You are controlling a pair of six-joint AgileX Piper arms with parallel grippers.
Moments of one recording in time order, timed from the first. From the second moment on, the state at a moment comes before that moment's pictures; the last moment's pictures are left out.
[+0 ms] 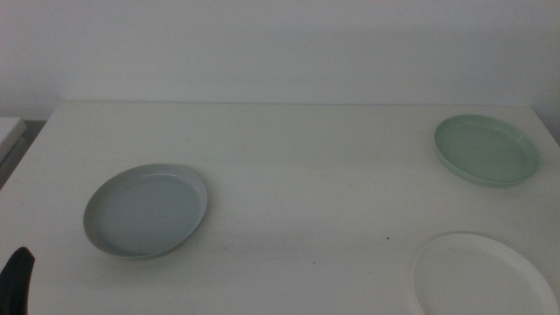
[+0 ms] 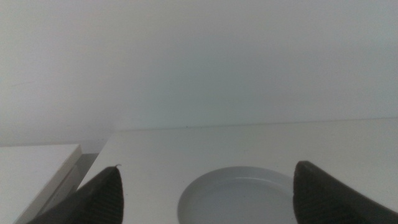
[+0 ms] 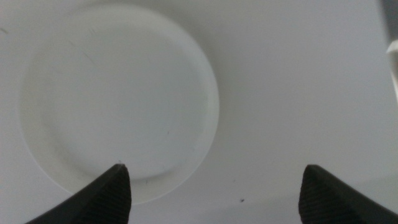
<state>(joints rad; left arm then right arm) -0.05 0.00 0.00 0.07 0.10 -0.08 -0.02 1.00 -0.83 -0.05 1.14 0.18</state>
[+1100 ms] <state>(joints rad) -0.05 0.00 0.00 0.07 0.10 -0.08 -0.12 1.64 -0.73 0.09 0.82 0.05</state>
